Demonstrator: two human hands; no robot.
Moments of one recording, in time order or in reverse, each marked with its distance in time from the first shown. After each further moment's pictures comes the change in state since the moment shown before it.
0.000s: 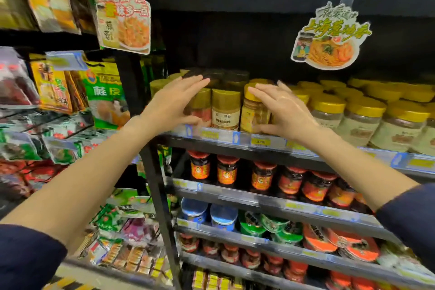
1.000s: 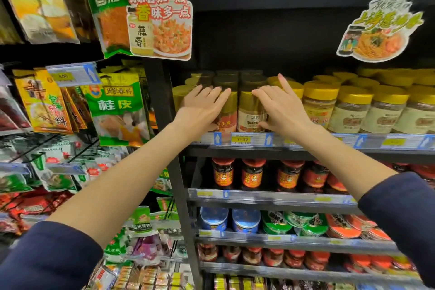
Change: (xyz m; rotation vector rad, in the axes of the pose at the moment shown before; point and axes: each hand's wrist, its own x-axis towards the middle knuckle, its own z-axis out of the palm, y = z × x) left_hand 0.007 -0.029 0.024 0.308 -0.147 0.092; right_hand 0.054 -0.060 0.035 -0.350 0.005 0.153
